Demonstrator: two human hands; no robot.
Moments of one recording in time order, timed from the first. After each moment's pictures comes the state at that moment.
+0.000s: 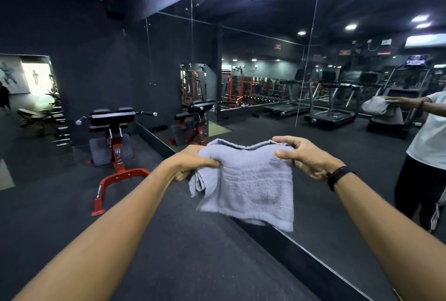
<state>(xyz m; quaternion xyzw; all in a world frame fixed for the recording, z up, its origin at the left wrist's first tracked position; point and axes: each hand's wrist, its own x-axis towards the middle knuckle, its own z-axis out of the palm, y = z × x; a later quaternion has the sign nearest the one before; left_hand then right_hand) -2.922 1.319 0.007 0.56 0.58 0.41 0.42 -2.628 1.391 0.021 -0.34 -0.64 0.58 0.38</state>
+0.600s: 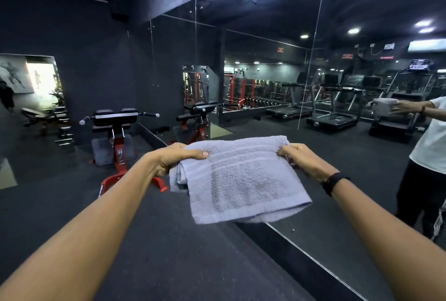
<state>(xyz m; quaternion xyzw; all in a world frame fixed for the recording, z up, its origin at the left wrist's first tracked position) -2.968 1.301 0.022 0.53 0.57 0.38 0.50 -2.642 1.379 0.022 -0.45 -0.72 0.39 0.36</state>
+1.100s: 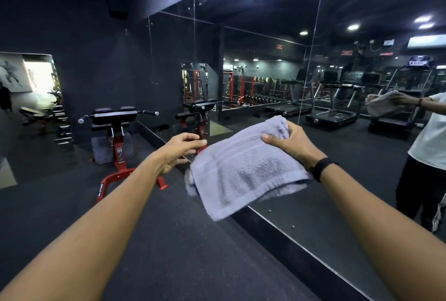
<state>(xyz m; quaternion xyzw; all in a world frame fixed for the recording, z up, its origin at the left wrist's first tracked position) -2.961 1.315 0.013 0.50 0.58 0.49 0.42 -2.658 1.380 0.035 -0.35 -0.73 0.38 0.45</state>
